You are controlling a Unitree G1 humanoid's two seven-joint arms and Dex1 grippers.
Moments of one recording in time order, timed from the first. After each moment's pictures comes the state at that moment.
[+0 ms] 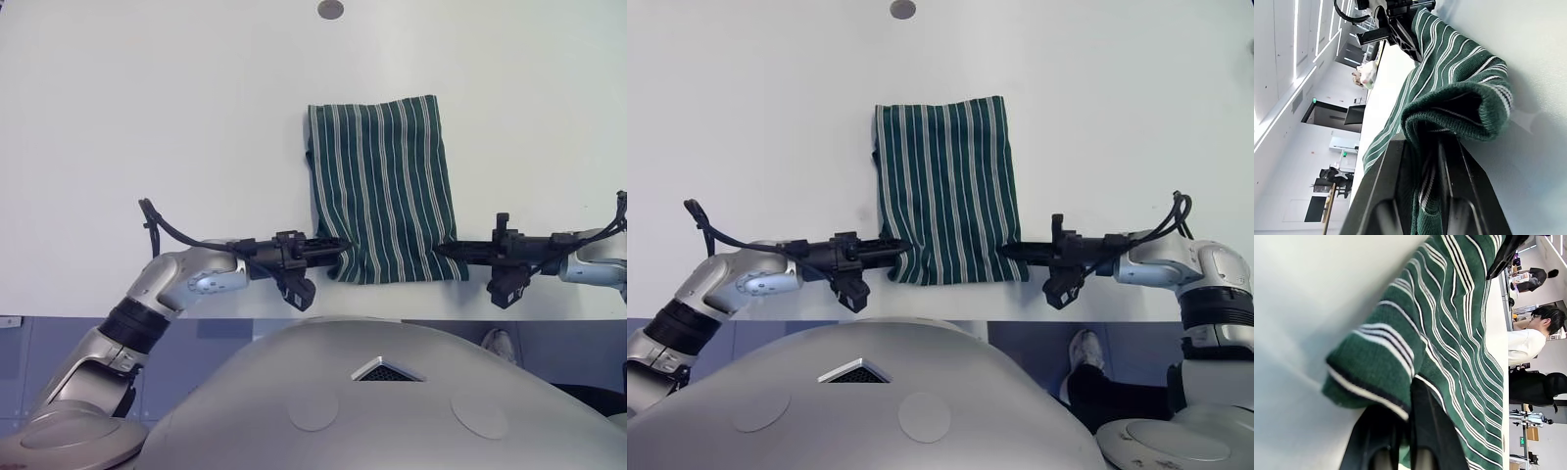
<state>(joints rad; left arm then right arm) 0.13 0.70 -0.55 -0.11 0.65 -0.83 -0.34 0.04 -0.93 0.18 0.49 -0.71 -1.51 0.36</state>
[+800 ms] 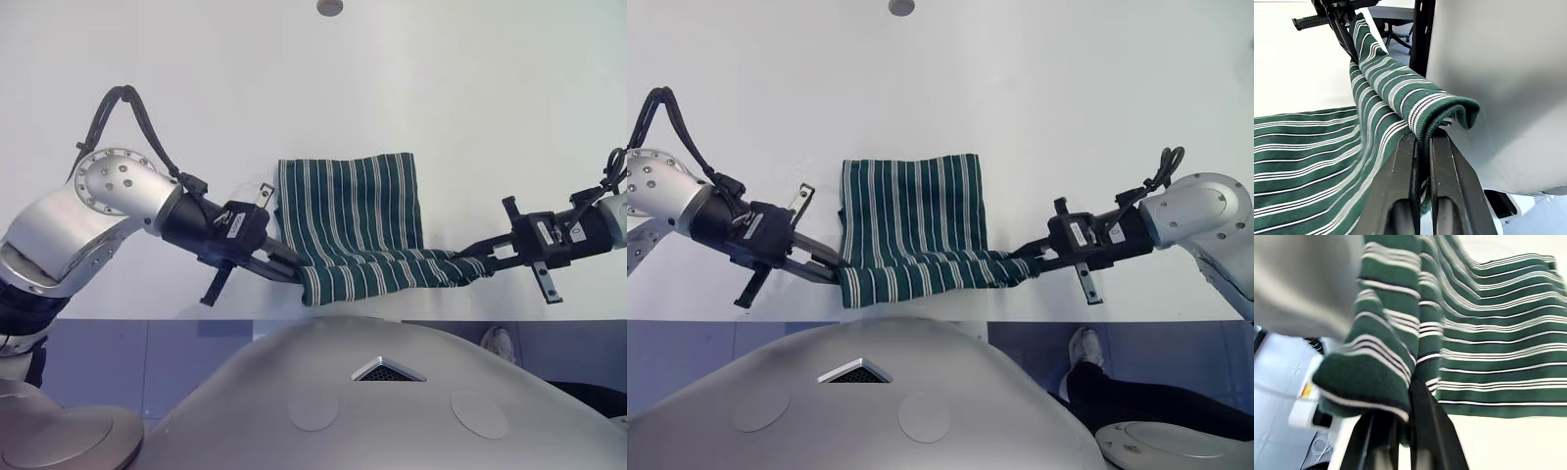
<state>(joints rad) -0.15 1.04 -0.36 -0.59 -0.77 0.41 -1.31 0.07 -1.36 0.35 -0.33 0.73 0.02 1.27</state>
